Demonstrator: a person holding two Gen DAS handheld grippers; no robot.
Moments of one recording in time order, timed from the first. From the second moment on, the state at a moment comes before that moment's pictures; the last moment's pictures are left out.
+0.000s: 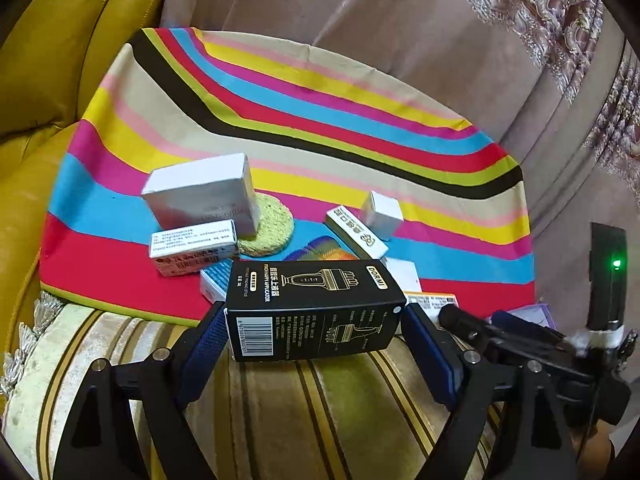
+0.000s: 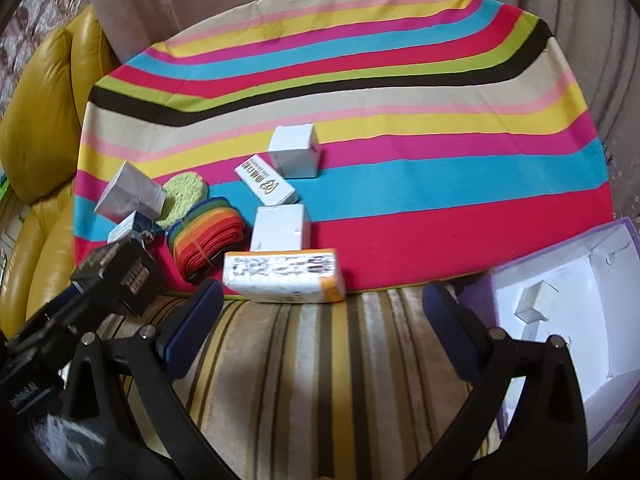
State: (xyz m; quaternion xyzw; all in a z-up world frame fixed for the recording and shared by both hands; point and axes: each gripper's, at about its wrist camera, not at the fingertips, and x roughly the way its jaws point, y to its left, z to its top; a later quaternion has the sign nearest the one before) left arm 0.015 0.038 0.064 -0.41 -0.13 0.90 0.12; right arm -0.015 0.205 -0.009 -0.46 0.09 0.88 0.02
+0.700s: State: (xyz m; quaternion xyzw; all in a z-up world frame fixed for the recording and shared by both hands) left arm 0.000 0.021 0.054 -0.41 -0.16 0.89 0.10; right arm -0.054 0.173 -0.035 -0.51 0.03 0.86 0.02
